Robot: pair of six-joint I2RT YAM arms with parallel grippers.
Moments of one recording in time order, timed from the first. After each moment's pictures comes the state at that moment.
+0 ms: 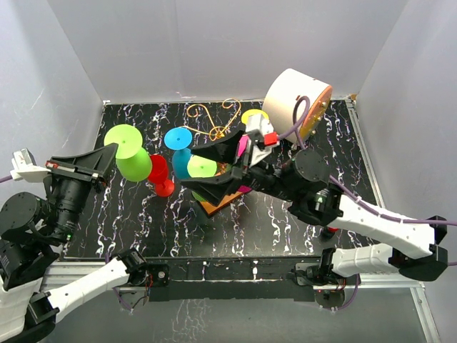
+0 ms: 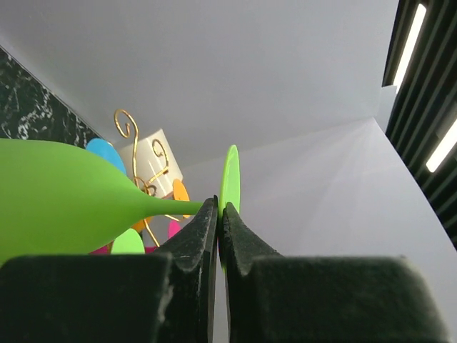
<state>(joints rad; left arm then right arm) -0.84 0.57 1.39 -0.70 -0.65 -1.20 1.20 1.18 1.33 0.23 -0.14 0.16</state>
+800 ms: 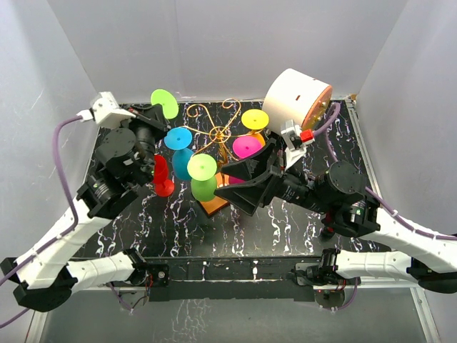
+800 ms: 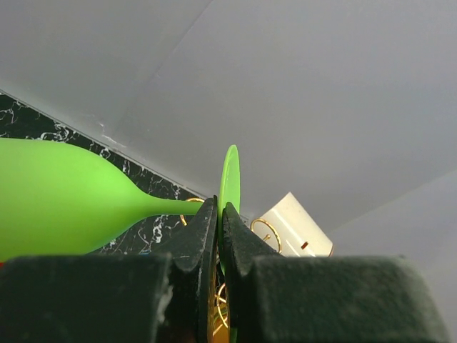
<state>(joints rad) -0.84 0.99 1.37 -0.25 -0.93 -0.59 1.20 0.92 1.20 0.02 -0.06 0.47</state>
